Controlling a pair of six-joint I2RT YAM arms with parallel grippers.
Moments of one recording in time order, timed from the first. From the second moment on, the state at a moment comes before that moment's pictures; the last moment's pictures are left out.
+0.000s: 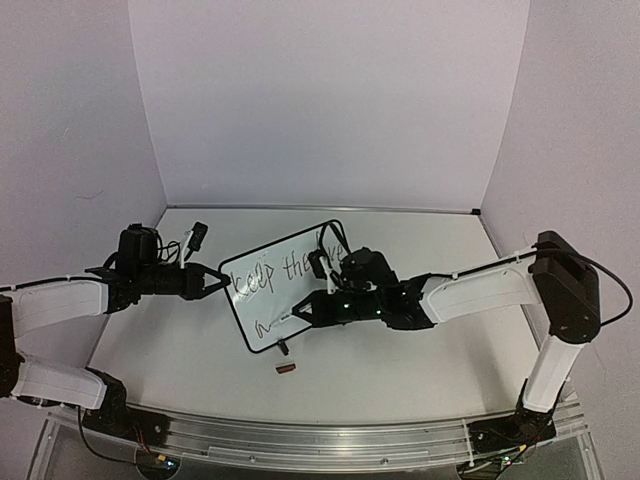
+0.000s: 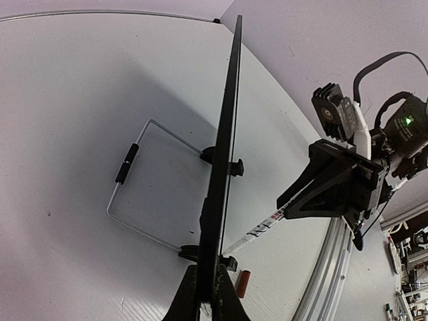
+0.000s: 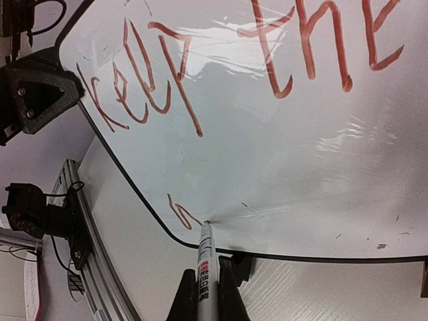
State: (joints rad) left arm -0.34 1.17 0.57 0.08 0.71 -0.25; right arm 1.00 1.83 1.05 0.24 -0.18 0.64
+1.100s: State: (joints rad) left arm -0.34 1.17 0.57 0.08 0.71 -0.25; right arm 0.98 1.81 1.15 0.24 -0.19 0.62
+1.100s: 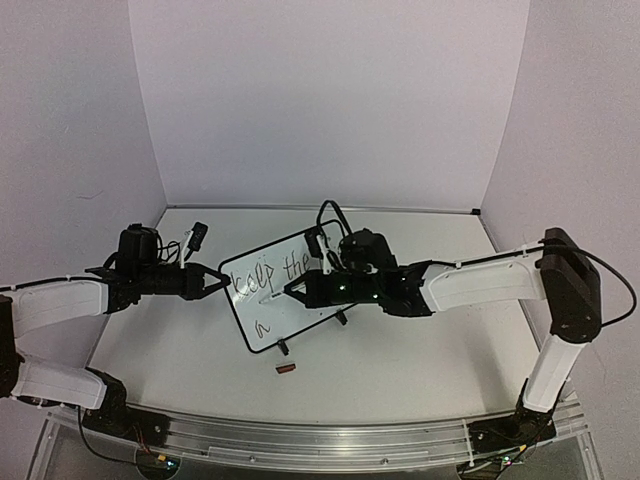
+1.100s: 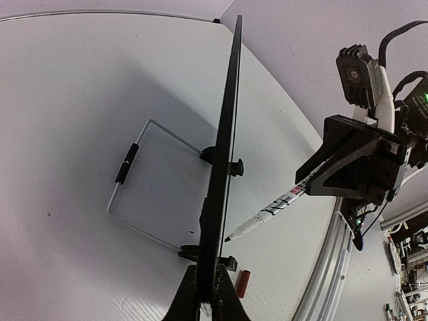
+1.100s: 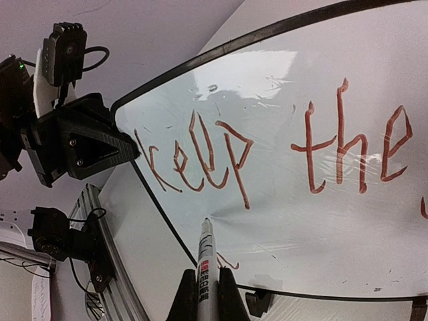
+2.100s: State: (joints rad) left arm -0.34 1.17 0.57 0.08 0.71 -0.25; right arm 0.98 1.82 1.00 0.25 -0.20 0.68
